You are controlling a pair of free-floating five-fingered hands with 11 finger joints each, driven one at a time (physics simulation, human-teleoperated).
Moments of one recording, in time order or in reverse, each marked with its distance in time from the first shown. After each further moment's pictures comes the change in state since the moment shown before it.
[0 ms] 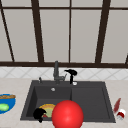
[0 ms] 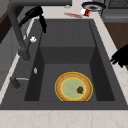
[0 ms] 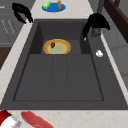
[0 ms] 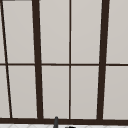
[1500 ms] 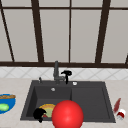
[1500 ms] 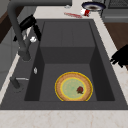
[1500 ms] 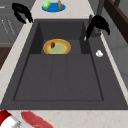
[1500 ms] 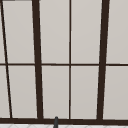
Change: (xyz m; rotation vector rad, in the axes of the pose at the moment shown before) left hand 0.000 0.000 0.000 0.000 0.000 0.000; right hand 0.026 0.026 -0.062 0.141 0.175 0.092
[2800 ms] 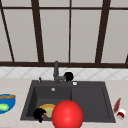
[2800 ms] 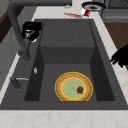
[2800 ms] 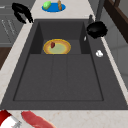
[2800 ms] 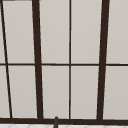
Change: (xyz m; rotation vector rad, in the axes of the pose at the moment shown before) left hand 0.000 0.000 0.000 0.000 0.000 0.000; right hand -0.021 0.063 0.007 -0.644 -0.023 0.009
